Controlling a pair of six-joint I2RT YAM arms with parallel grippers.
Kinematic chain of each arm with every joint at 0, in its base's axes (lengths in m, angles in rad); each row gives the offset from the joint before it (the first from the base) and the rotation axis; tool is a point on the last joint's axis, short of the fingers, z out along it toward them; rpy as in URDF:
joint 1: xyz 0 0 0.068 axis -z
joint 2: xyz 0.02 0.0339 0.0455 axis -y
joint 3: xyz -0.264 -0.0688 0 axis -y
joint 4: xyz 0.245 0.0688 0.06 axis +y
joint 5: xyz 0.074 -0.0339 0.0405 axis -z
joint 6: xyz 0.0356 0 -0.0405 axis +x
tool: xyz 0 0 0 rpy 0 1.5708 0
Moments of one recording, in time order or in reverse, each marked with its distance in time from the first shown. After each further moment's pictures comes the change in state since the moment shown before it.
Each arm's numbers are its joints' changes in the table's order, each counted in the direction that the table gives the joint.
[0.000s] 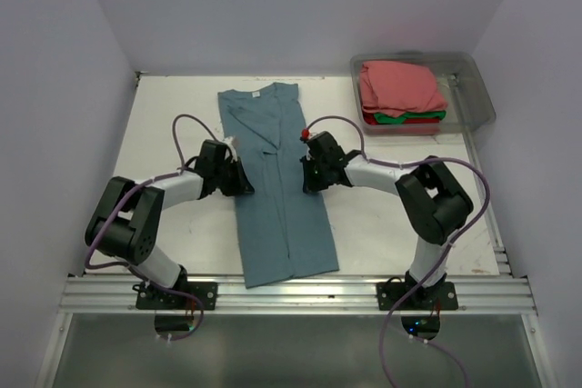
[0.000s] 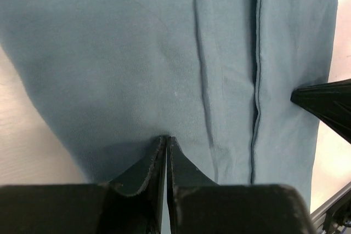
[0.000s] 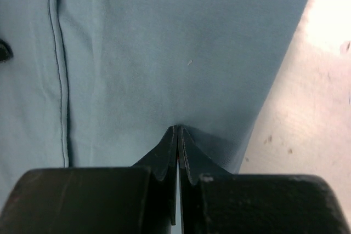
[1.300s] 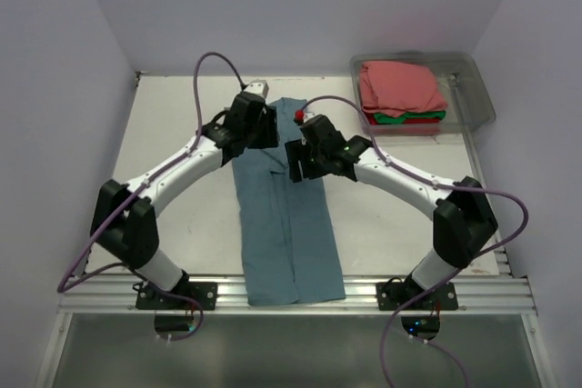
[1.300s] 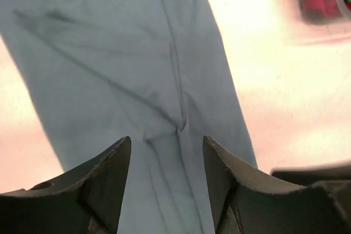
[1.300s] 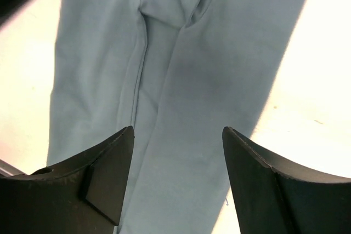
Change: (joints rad) left arm 0.256 0.076 0.501 0.373 -0.441 0.039; right arm -0.094 0.177 0.171 0.293 0.128 0.000
